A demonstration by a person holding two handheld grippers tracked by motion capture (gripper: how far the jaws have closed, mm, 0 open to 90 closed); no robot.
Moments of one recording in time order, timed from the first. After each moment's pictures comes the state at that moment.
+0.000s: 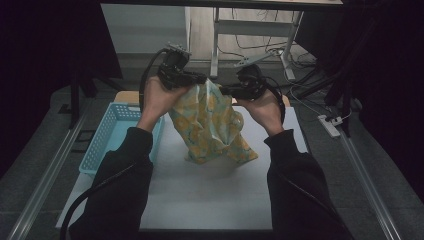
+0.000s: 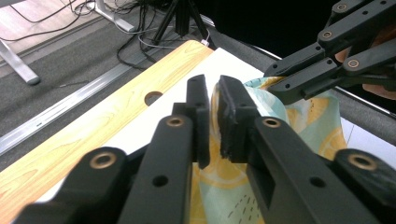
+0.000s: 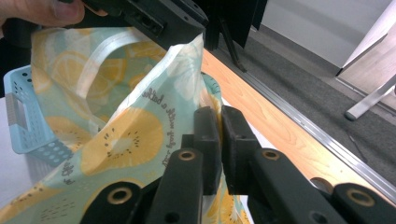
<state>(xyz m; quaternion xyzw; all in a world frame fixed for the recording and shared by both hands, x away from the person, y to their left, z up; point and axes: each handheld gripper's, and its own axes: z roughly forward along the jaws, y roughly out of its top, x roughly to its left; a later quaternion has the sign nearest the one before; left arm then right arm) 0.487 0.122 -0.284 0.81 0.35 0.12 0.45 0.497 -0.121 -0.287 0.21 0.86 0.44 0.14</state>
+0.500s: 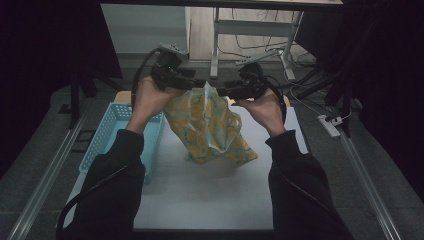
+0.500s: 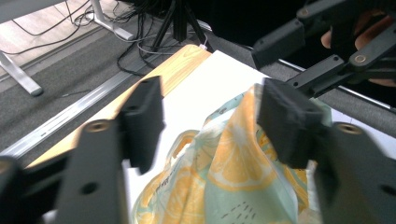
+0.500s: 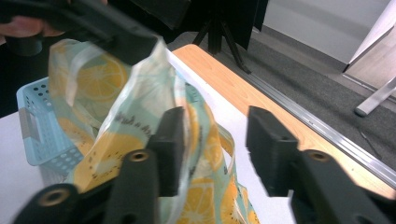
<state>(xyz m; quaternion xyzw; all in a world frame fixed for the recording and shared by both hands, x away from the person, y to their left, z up) 0.475 0.135 -0.279 0.81 0.33 0.13 0.46 0.497 -0.122 -0.283 0.23 0.85 0.45 0.12</state>
